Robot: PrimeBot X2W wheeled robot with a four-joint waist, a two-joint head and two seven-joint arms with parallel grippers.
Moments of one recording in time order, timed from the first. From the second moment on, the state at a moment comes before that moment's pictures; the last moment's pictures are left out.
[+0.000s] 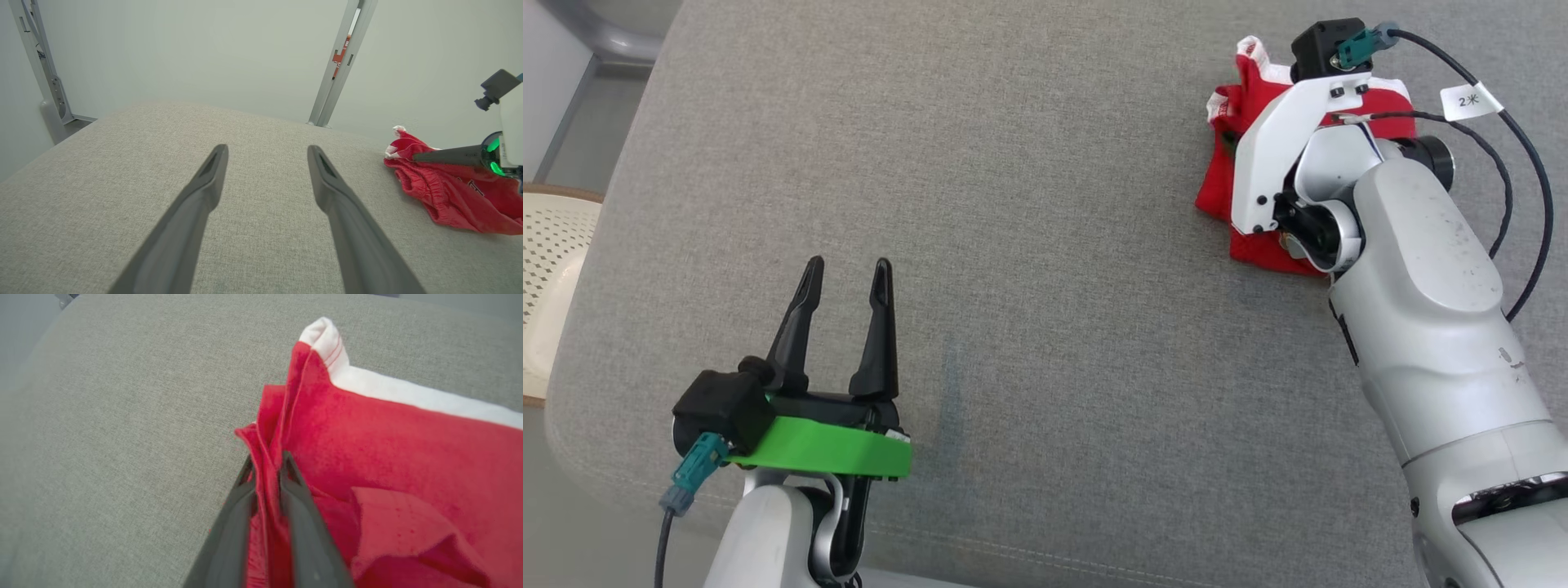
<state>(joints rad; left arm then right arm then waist) -0.21 0.05 -0.17 0.12 -0.36 -0.12 -0.26 -0.93 -0.05 0.13 0.73 0.25 0.13 0.55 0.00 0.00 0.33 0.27</state>
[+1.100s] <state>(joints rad) -0.20 0.05 -0.16 0.11 -0.35 -0.12 -0.26 -0.81 -0.23 0.04 0.61 0.24 0.13 0.66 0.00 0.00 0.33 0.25</state>
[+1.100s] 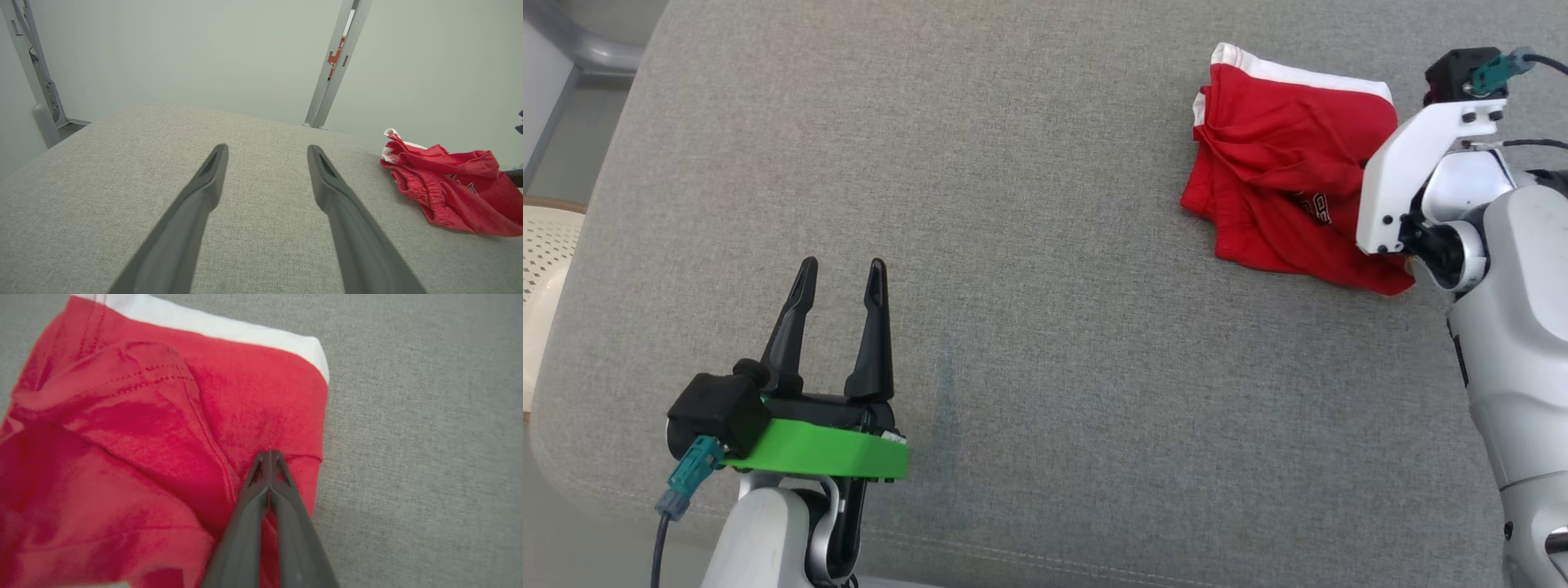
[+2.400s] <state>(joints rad) -0.18 0.05 -0.15 0.13 -0.33 -0.12 -0.26 -0.51 -0.24 0.19 0.13 0.35 0.13 0.48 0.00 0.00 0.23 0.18</state>
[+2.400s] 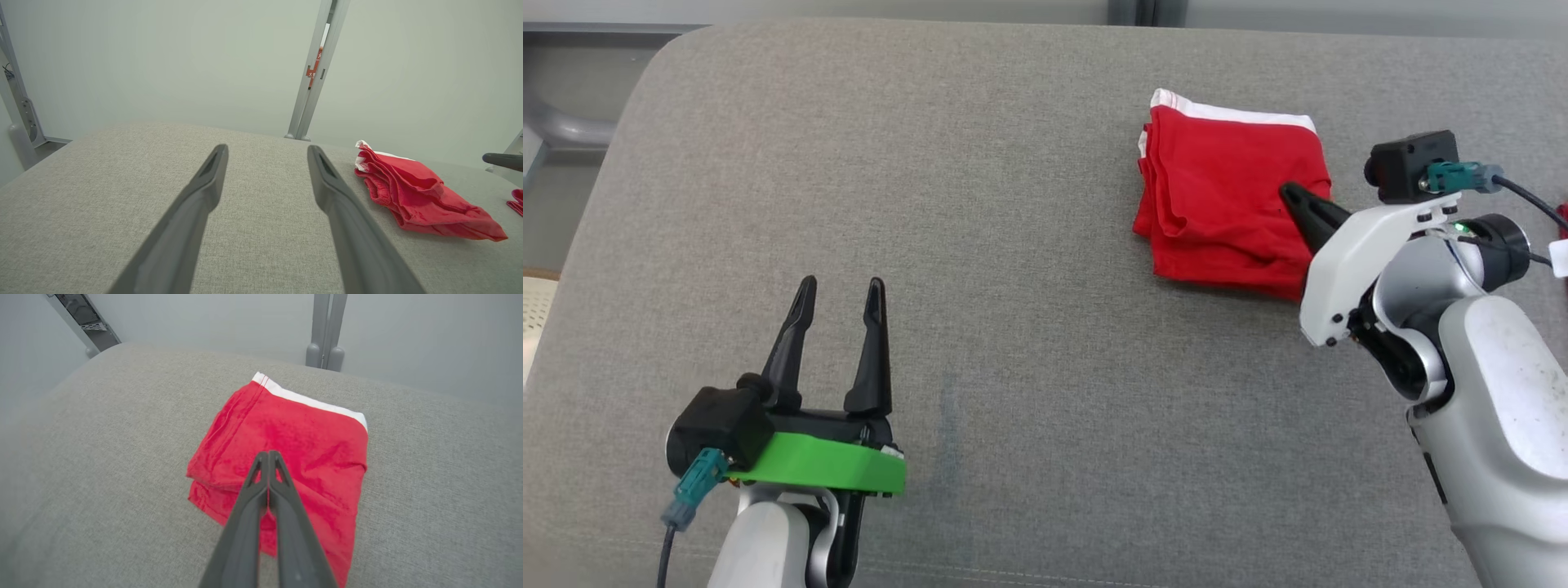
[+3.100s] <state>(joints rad) -0.18 0.05 -0.13 0.13 -0.33 -0.13 -0.26 -0.59 -0.22 0.38 0.50 0.35 0.13 0.37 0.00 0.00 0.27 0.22</state>
